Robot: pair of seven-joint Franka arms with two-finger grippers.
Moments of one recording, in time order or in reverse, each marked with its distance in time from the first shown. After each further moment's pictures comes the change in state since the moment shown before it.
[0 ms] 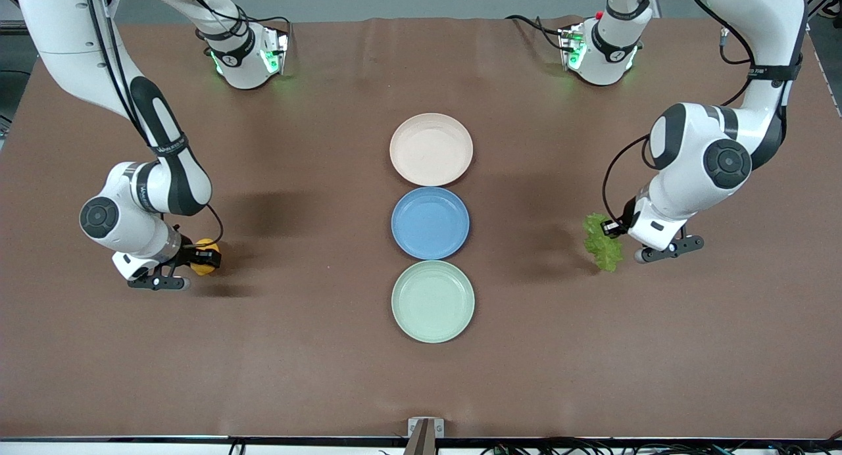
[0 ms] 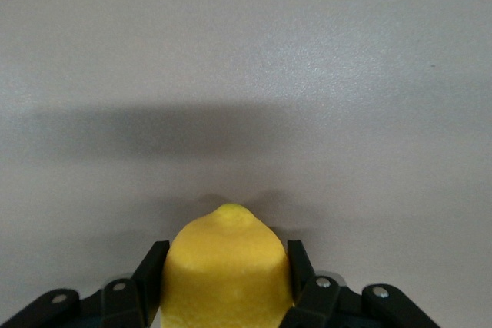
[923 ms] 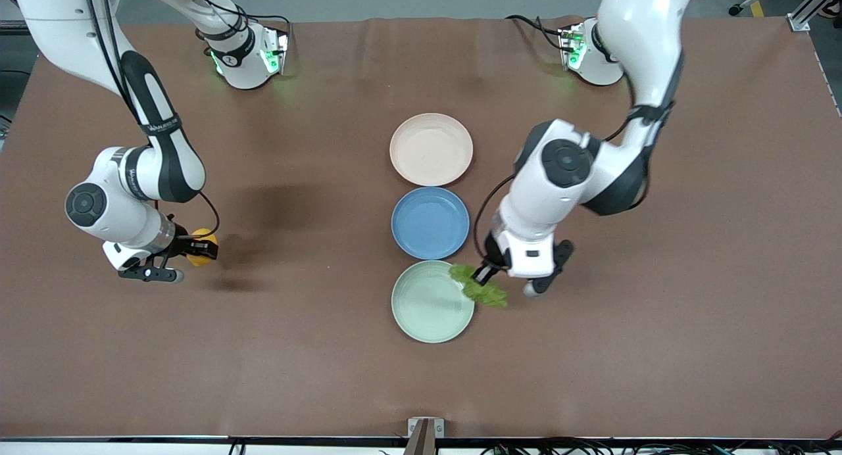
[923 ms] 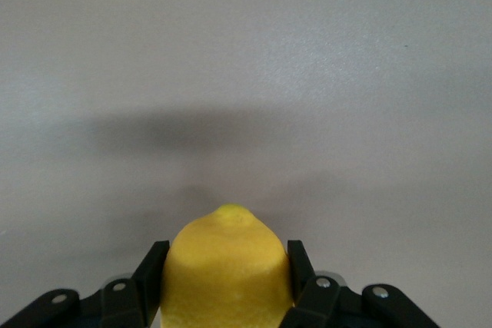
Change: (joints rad) left arm -0.353 0.298 -0.002 0.650 0.000 -0.113 -0.942; right arm 0.017 -0.093 -0.006 -0.035 0.000 -0.067 0.062
